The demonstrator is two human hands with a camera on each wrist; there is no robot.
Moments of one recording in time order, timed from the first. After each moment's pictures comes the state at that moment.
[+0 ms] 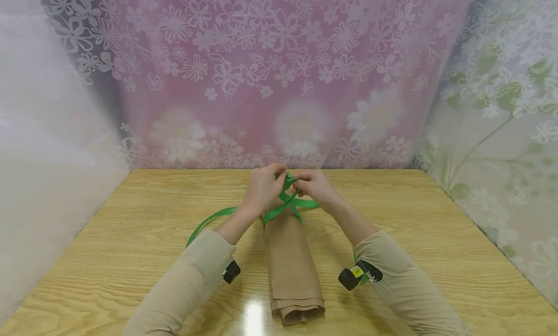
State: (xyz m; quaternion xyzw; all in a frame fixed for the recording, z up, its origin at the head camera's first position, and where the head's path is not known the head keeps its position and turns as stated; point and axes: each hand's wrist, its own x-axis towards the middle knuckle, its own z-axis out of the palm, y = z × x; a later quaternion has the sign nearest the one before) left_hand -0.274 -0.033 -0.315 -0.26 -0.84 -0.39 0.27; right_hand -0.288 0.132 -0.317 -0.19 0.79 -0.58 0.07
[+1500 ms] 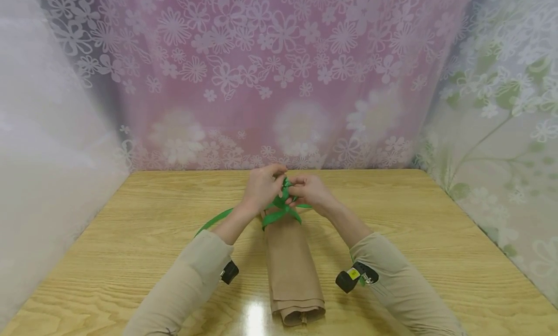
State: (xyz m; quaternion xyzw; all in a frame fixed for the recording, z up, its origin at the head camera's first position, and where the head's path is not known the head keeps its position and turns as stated) left_hand -0.273 -0.037 -0.313 -0.27 -0.84 -0.40 0.24; right_hand -0.284 0.126 -0.323 -0.17 0.73 -0.64 0.16
